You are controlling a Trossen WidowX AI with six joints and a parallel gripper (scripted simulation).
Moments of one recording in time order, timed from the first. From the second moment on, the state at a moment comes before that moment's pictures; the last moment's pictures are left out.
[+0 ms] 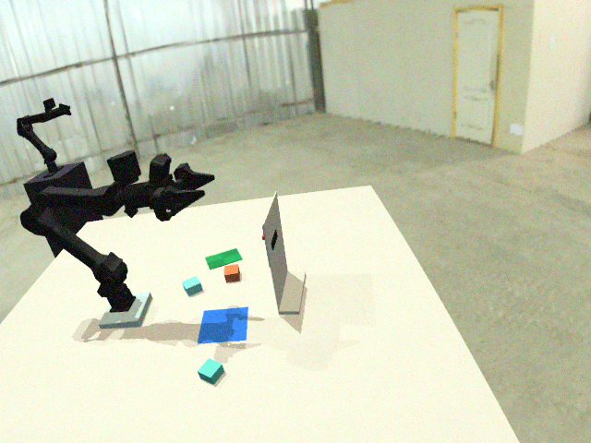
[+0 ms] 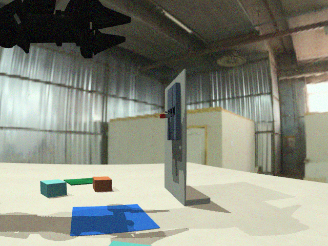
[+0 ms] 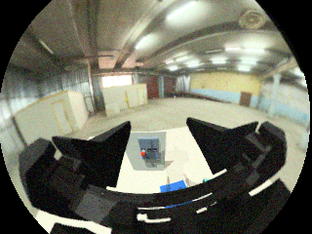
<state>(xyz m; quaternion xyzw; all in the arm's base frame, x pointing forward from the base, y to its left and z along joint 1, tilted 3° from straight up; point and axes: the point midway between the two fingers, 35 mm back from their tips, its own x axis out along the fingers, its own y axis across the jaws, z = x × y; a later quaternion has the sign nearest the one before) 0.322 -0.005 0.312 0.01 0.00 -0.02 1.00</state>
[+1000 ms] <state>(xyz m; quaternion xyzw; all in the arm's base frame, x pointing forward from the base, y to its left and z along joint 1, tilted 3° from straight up) 0.329 0.028 0.220 0.43 0.02 0.03 0.90</state>
